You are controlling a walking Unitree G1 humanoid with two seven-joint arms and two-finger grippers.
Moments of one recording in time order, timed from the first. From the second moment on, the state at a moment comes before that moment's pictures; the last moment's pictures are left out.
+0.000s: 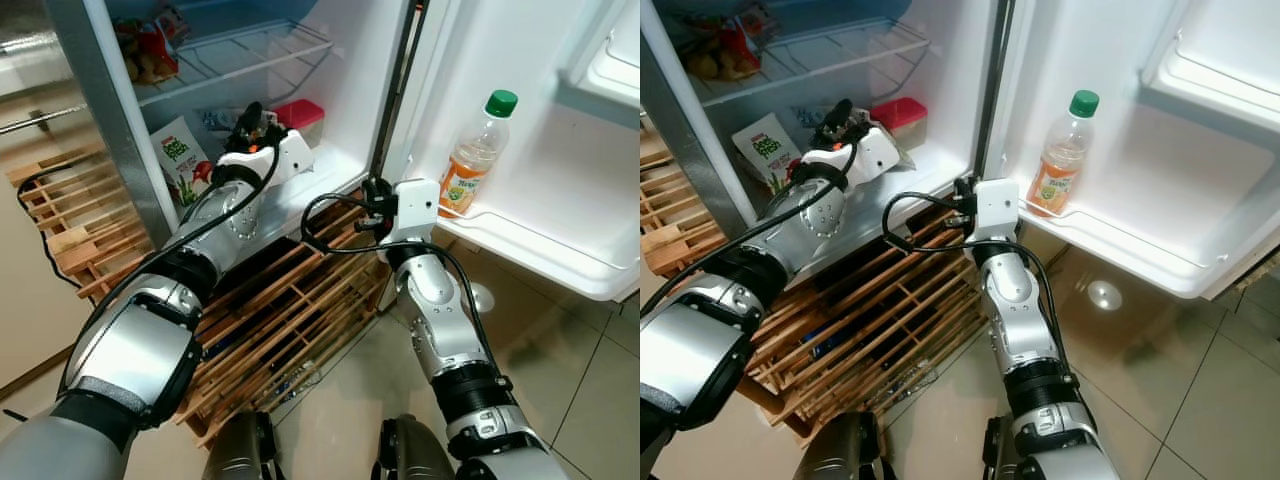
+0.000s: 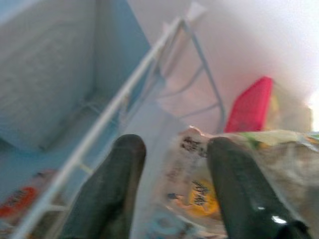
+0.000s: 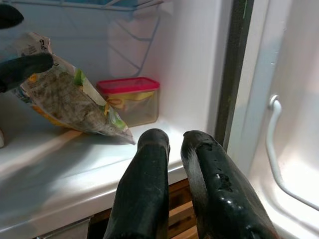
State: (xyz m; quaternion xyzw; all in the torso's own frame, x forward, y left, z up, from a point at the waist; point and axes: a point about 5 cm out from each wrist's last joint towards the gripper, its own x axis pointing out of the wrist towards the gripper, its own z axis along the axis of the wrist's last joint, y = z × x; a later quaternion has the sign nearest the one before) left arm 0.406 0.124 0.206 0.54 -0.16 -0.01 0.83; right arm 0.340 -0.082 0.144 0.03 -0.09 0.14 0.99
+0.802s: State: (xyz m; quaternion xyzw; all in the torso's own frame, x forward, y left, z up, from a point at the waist) left arm 0.370 0.120 0.186 0.39 -0.13 -0.15 0.90; right arm 0.340 -0.078 0.142 0.03 -0.09 0.15 0.99
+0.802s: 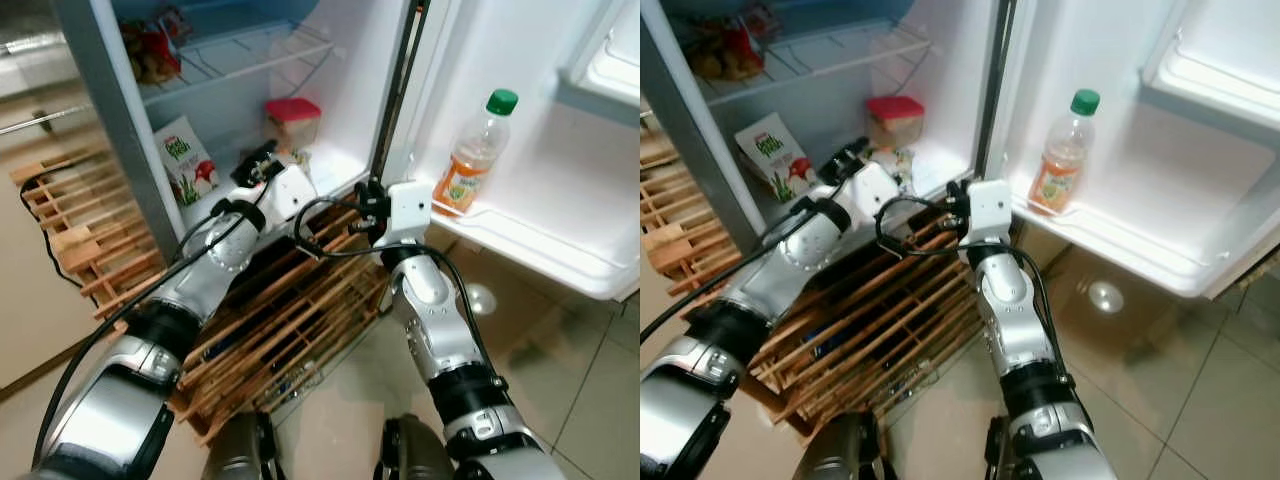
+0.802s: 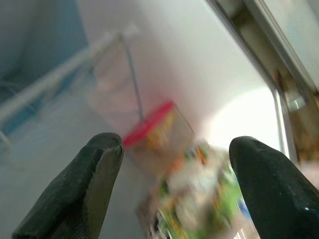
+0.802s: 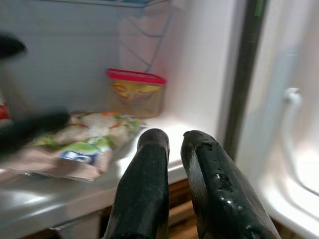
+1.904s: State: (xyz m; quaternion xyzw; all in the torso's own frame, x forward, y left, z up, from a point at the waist) left arm 0.295 0.124 0.159 -0.21 0.07 -0.15 0.96; right arm 0.351 -0.088 0.144 0.07 -0.08 0.12 0.99
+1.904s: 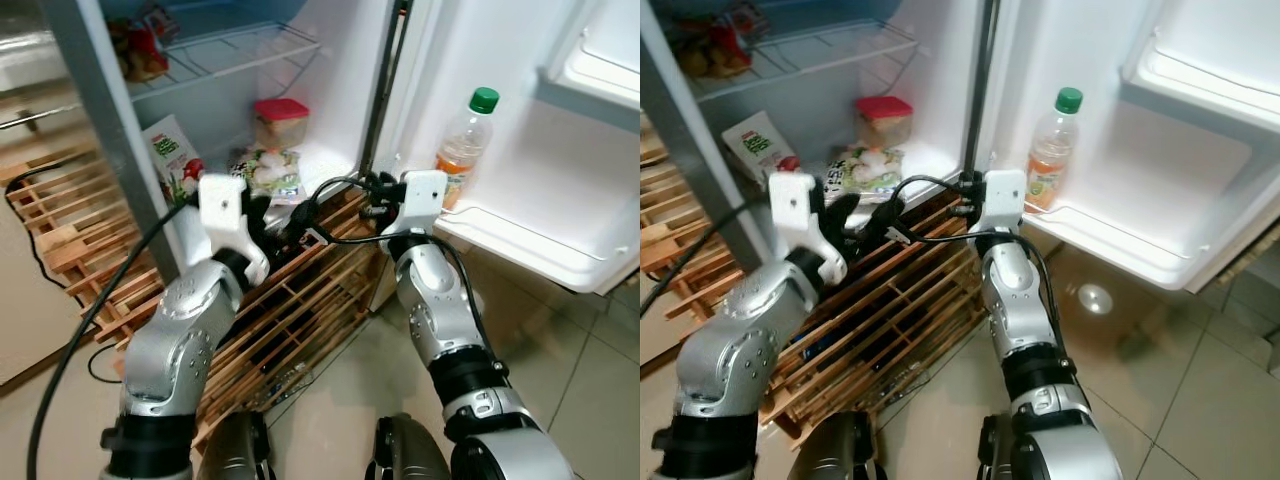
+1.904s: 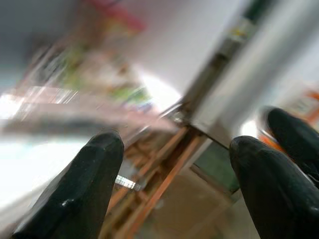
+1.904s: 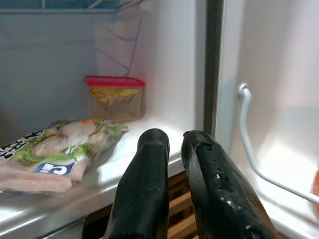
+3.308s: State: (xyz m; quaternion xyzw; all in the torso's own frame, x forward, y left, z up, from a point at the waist) left arm 0.350 0.118 0.134 -0.38 0.11 -0.04 0.92; right arm 0.310 -0.109 0.143 0.04 -0.08 0.12 0.99
